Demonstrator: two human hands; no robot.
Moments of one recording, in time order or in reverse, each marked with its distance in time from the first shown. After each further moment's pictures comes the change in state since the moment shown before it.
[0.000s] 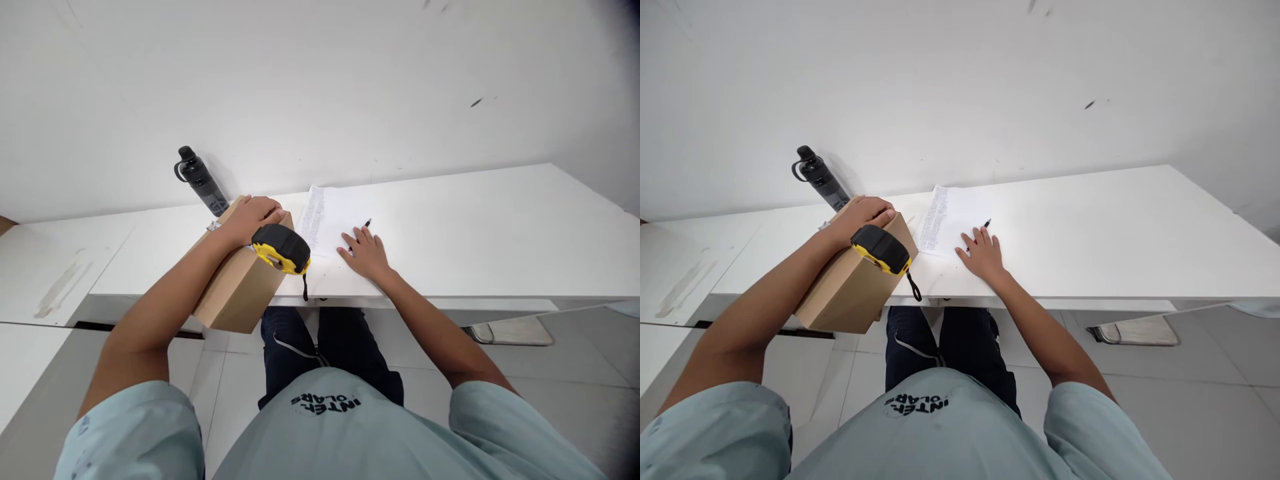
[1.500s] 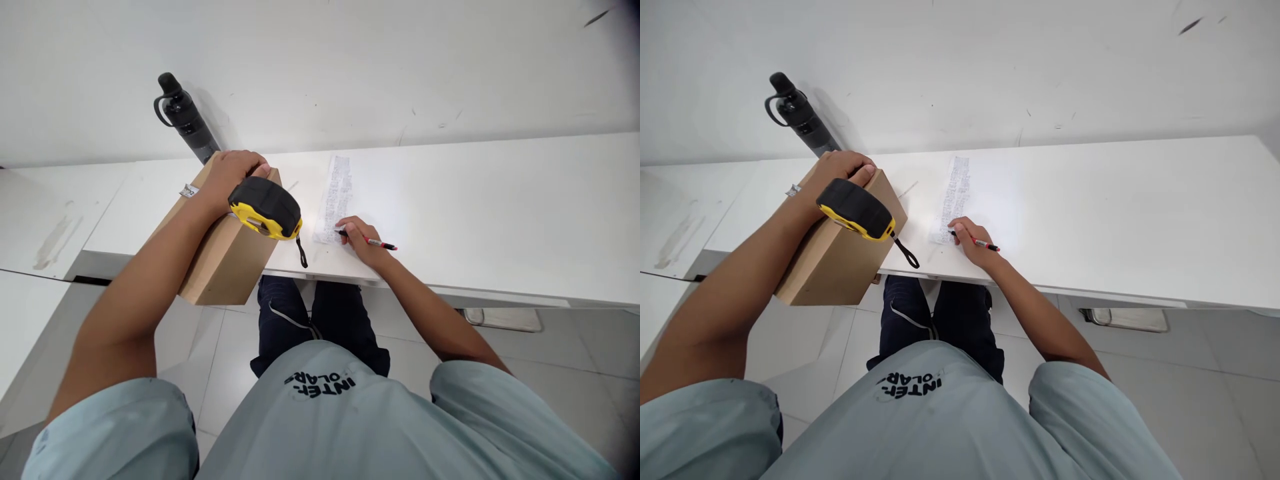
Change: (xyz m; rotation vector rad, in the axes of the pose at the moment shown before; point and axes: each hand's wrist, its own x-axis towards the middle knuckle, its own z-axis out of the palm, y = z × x) left_hand -0.004 -0.013 0.002 0.001 0.091 -0.199; right_hand -0.022 -0.008 -0.007 0.829 -0.029 -0.156
